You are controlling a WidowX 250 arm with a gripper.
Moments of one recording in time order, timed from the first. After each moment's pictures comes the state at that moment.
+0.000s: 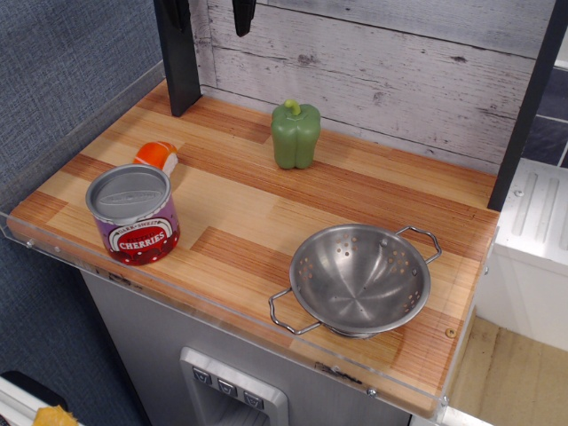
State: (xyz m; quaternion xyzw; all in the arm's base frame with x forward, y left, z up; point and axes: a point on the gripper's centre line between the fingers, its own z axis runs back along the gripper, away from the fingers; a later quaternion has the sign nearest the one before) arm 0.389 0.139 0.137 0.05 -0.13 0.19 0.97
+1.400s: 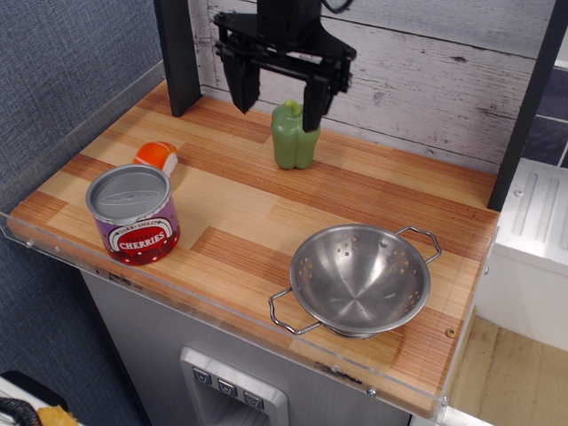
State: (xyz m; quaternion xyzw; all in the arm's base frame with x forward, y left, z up) arm 0.324 0.026 0.117 0.05 -0.08 0.03 1.00
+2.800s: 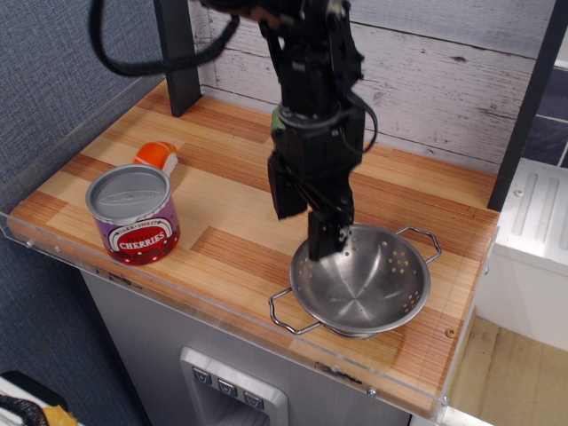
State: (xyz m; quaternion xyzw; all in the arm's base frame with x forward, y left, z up) arm 0.287 -0.019 0.041 -0.01 -0.02 -0.29 0.96
